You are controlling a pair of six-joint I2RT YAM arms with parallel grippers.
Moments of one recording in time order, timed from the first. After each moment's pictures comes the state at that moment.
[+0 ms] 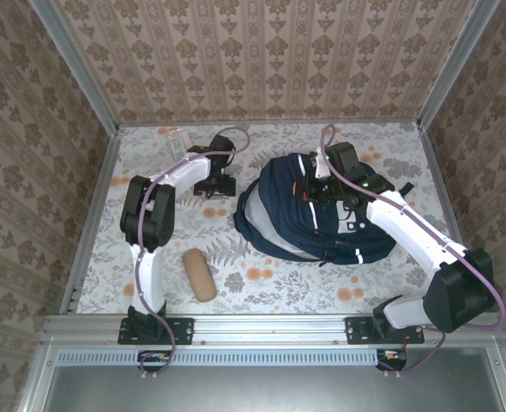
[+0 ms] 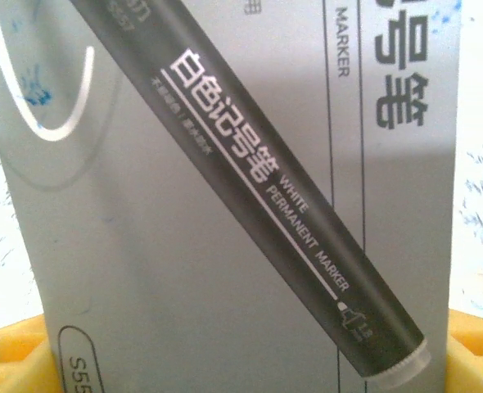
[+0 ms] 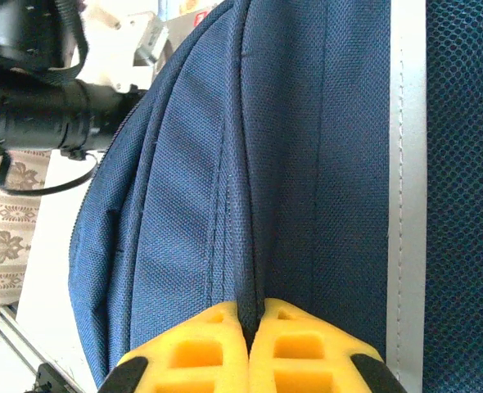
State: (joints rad) left arm -0.45 2.08 1.59 -0.84 -0.14 -0.35; right arm 0.41 1.38 1.14 -0.52 -0.32 0.53
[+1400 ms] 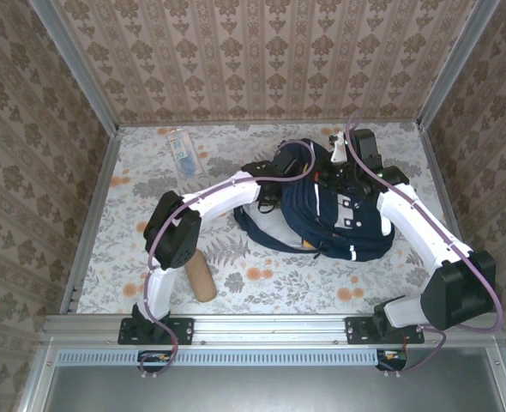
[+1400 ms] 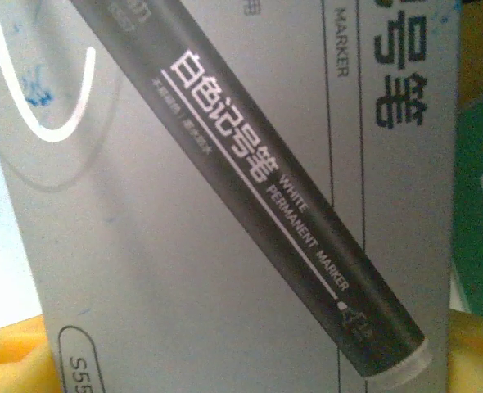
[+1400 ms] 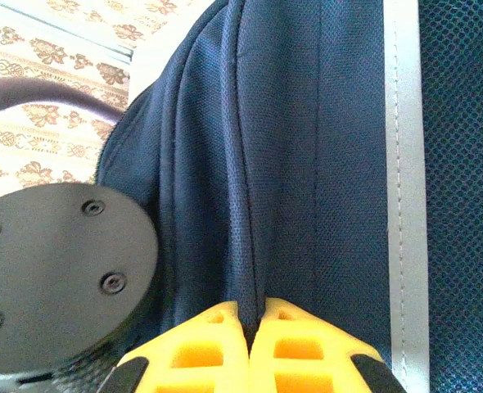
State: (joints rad) left arm -0.86 2.10 1.72 -0.69 0.03 -0.57; right arm 0.28 1.38 1.20 -0.48 -0.45 0.70
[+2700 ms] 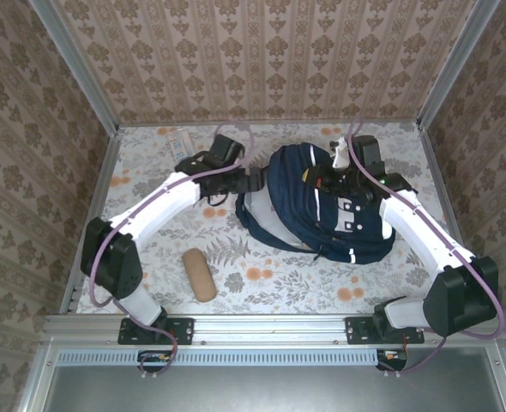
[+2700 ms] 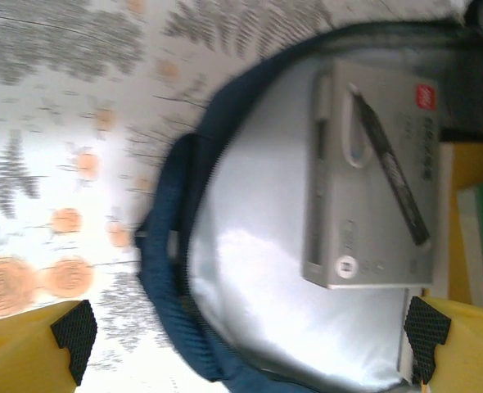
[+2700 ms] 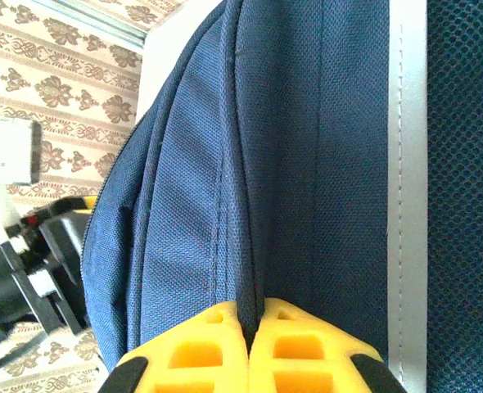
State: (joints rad) left arm -0.62 1.62 1.37 -0.68 0.00 -0.57; right arm 0.26 1.34 1.12 -0.43 -0.51 0.68
